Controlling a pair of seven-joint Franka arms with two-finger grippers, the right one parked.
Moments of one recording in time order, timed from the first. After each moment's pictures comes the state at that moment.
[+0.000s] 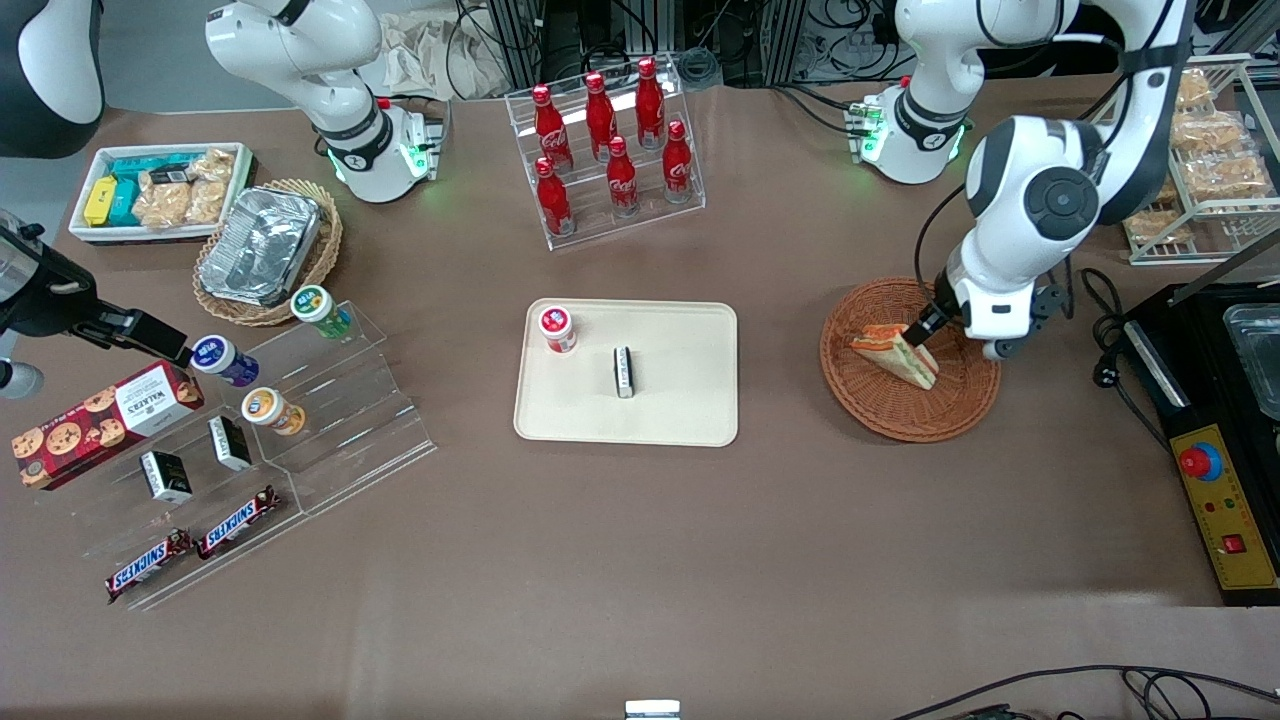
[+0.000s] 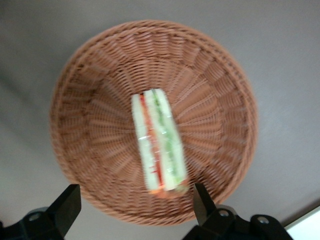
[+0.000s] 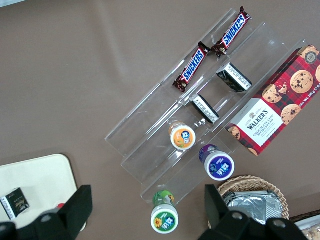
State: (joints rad) arm -0.06 -0.06 -0.18 -2.37 -0.01 2.24 -1.05
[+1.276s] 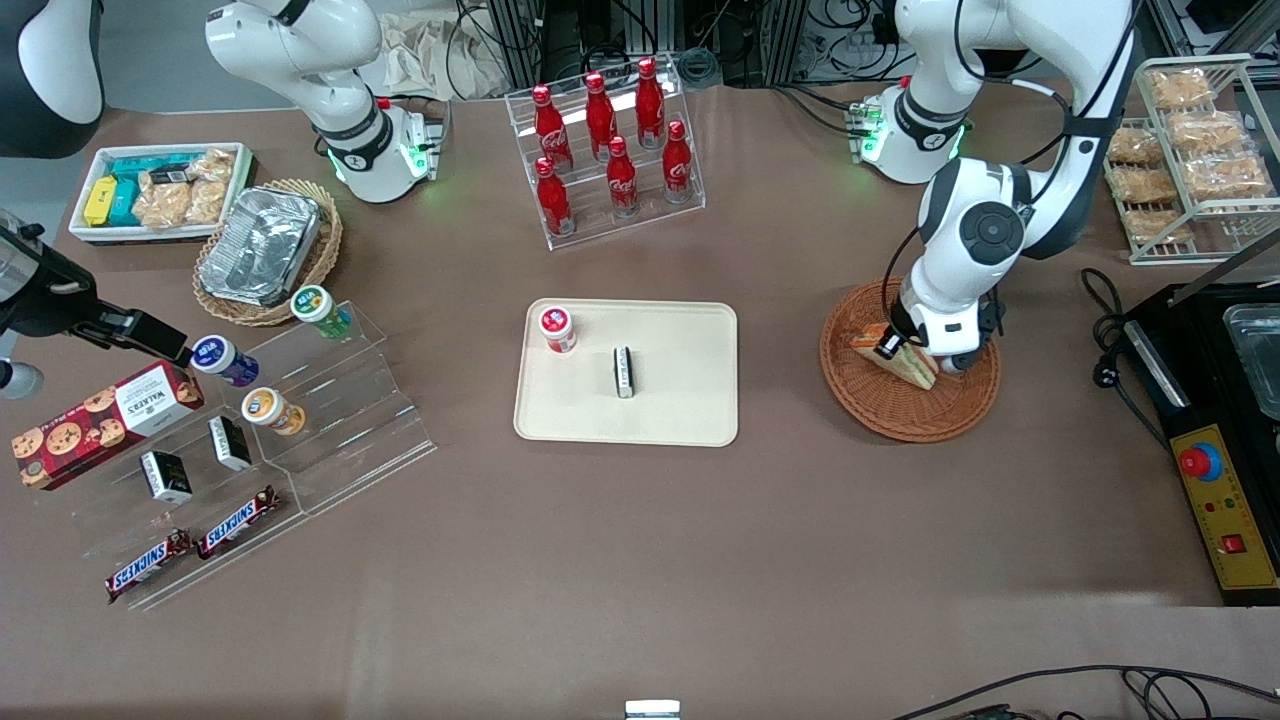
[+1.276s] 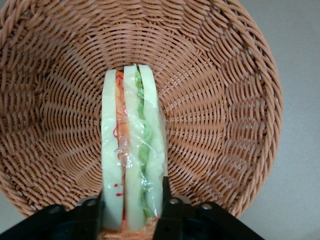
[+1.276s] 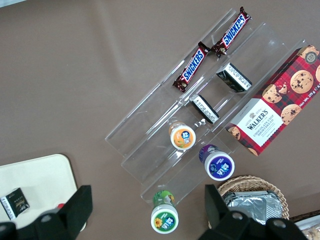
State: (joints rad) arm -0.10 0.07 -0.19 -2.48 0.01 2.50 -1.18
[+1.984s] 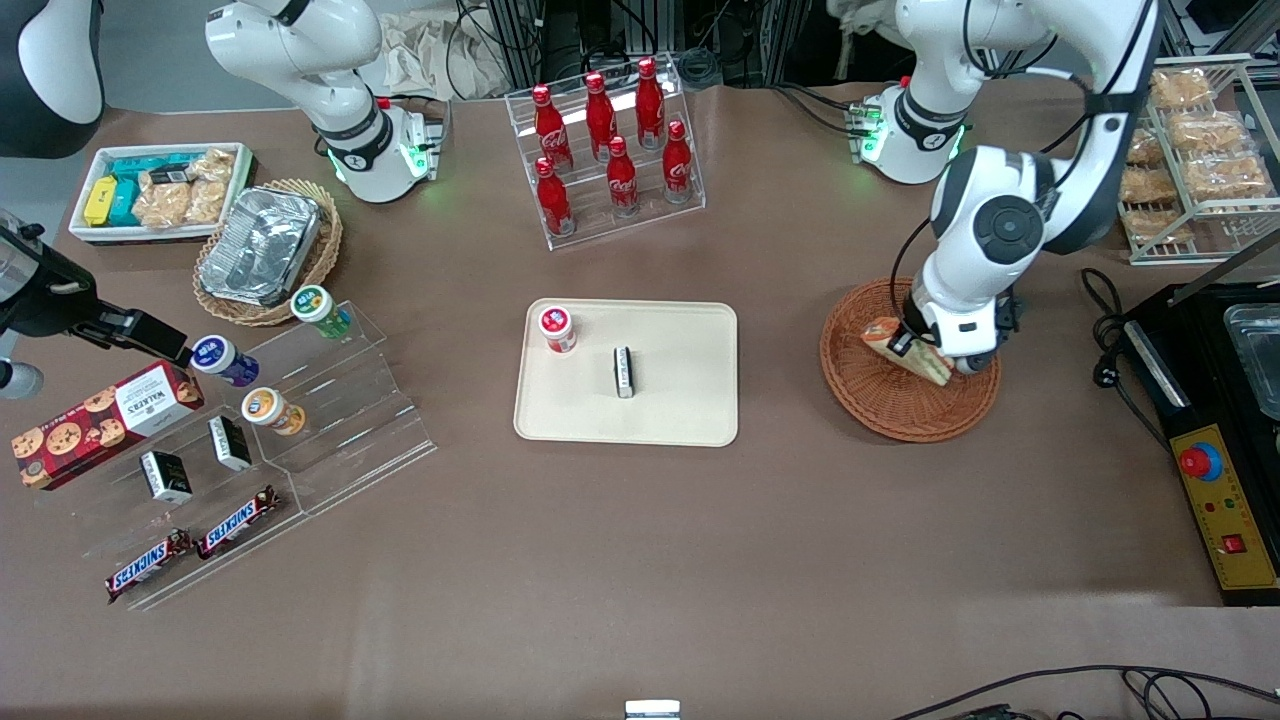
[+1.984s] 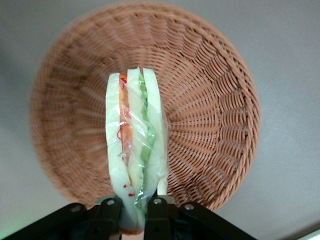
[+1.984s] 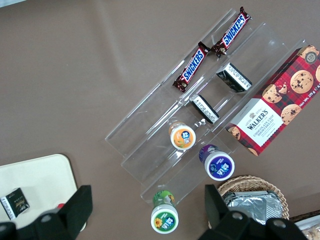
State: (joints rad) arm -0.10 0.00 -0.18 -2.31 0.04 2.17 -1.18
